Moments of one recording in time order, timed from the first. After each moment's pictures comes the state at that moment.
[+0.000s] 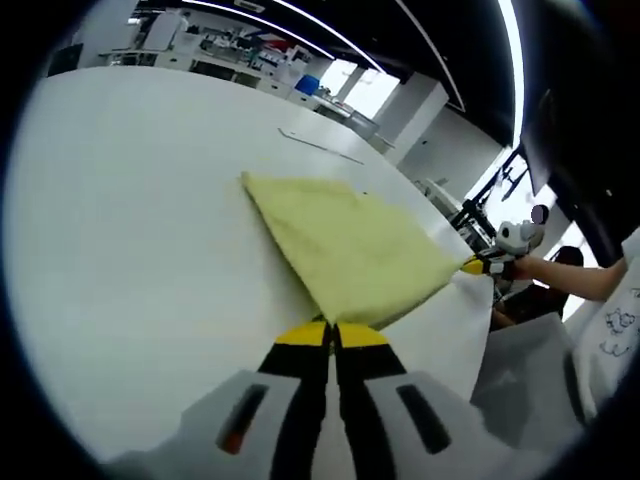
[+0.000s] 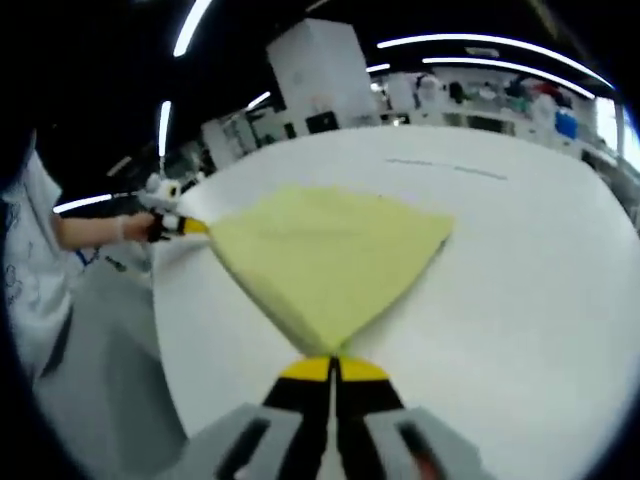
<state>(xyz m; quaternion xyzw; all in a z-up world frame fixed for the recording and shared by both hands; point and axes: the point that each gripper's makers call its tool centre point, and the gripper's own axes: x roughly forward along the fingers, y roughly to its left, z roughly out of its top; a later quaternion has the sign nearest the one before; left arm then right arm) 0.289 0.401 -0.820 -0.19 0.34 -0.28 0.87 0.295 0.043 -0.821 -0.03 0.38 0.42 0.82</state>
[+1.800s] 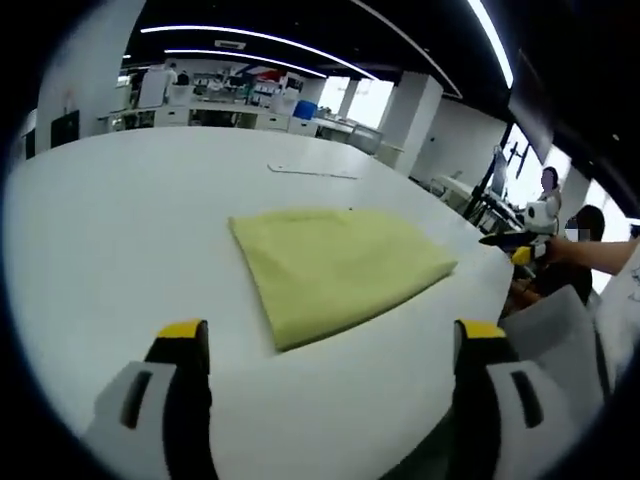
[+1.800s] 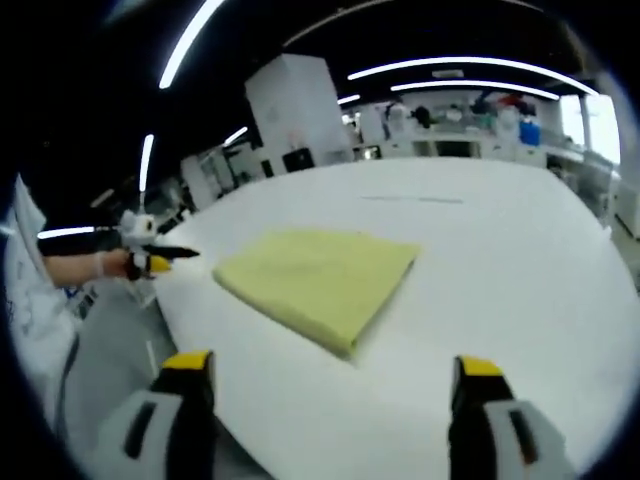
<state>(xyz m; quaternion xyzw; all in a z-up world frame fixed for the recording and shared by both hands) 0.246 0.381 -0.771 -0.10 0.29 -0.24 0.92 0.268 0.006 -0.766 0.02 0.32 0.38 0.87</state>
